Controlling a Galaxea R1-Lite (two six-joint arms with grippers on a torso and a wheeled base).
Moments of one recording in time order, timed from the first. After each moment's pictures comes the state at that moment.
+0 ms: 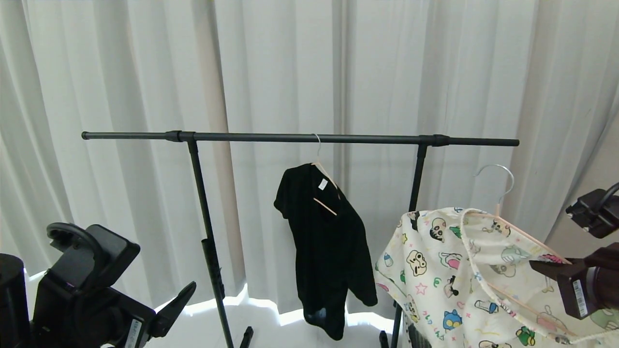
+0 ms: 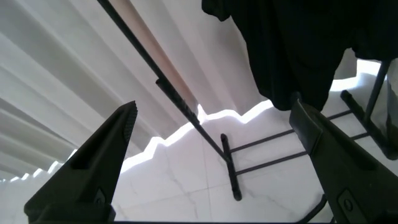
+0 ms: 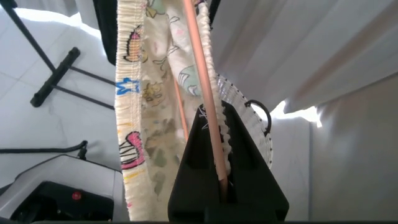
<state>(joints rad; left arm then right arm) -0.51 1.11 -0.33 -0.35 0.35 0.29 0.40 1.16 -0.60 0.00 -0.11 -0.06</state>
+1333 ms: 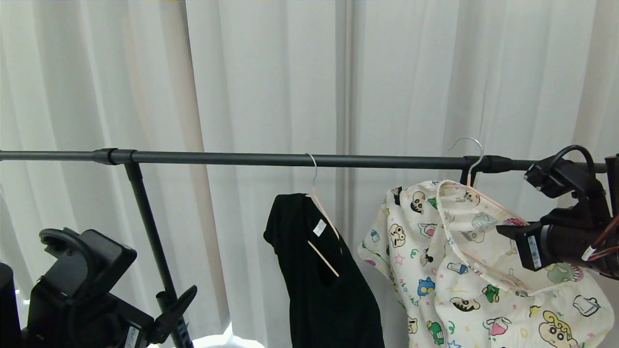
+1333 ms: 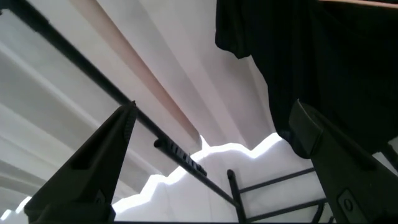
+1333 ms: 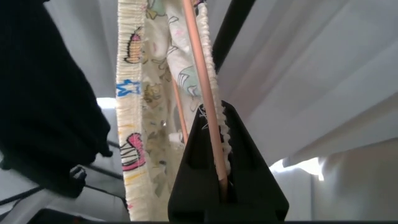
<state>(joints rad) -0.53 1.09 -0.31 -0.35 0.35 0.29 0.41 1.34 -0.75 -0.08 -0.11 -0.06</state>
